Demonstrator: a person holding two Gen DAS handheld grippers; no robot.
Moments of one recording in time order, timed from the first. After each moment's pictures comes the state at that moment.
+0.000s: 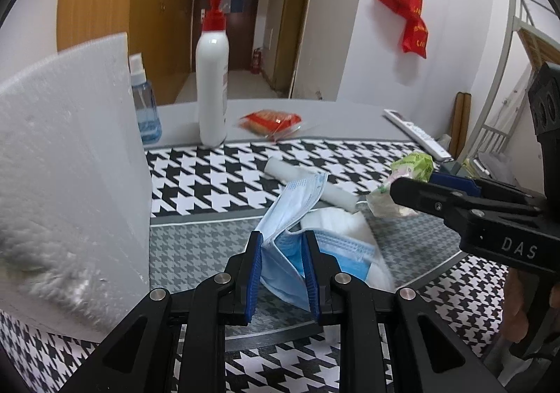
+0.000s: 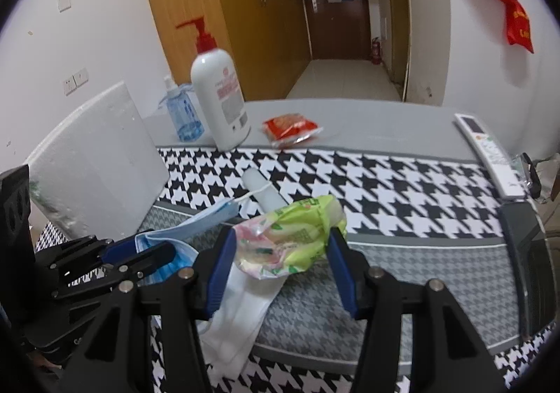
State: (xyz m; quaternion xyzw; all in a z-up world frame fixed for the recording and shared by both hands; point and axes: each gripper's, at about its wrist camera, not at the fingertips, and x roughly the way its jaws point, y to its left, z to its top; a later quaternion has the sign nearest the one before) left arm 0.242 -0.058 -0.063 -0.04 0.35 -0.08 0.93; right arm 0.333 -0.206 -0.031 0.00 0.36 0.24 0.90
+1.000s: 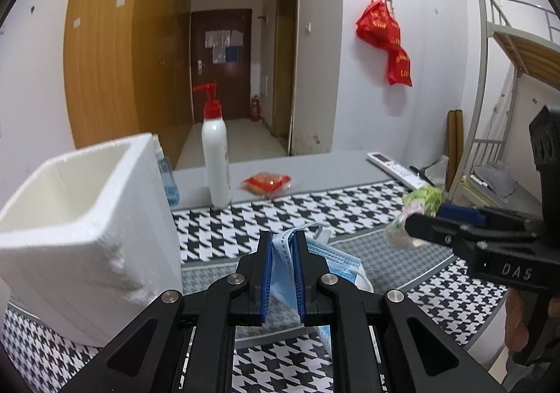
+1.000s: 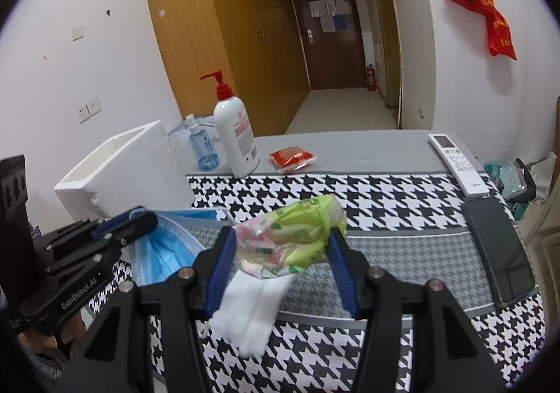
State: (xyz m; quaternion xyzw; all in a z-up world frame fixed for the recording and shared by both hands) left arm 0.197 -0.068 -0.005 0.00 0.25 -0.07 0.96; right arm 0.276 -0.236 0.003 0.03 0.30 0.24 0.92
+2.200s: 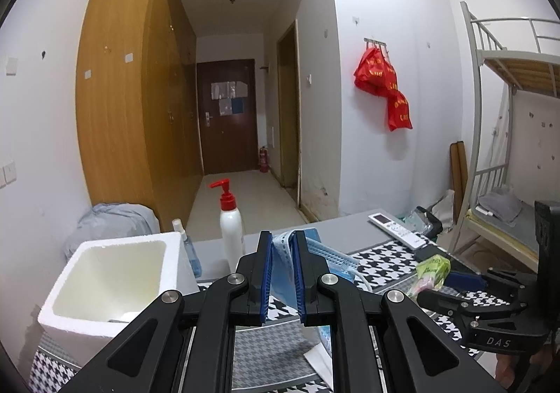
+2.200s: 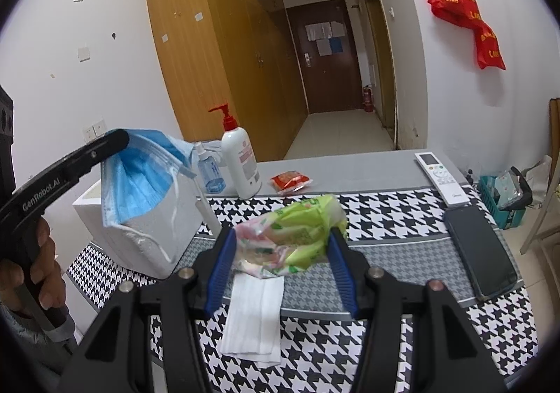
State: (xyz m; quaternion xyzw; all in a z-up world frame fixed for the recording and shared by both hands) left arm 0.178 -0.072 0.066 0.03 0.15 -0.05 0.99; right arm 0.243 -0.256 0.024 0.06 0.26 0.24 0.94
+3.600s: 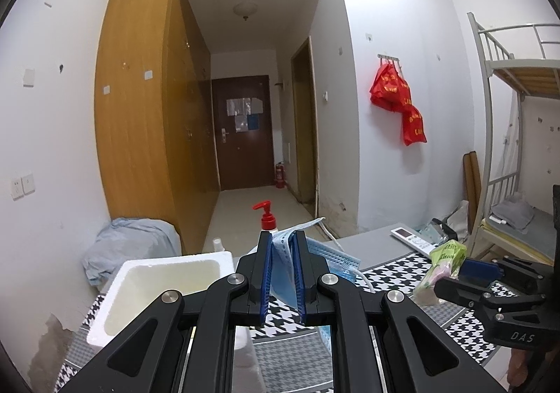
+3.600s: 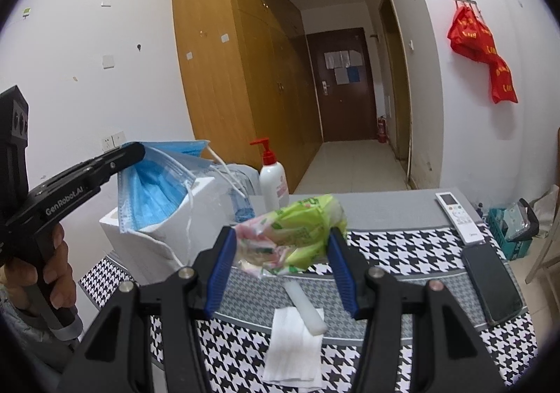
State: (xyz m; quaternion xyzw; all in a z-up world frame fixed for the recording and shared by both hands) left arm 0.159 -0.028 0.086 0.03 0.12 -0.02 0.99; right arm 0.222 -0.215 0.057 0.04 0.19 0.26 0.95
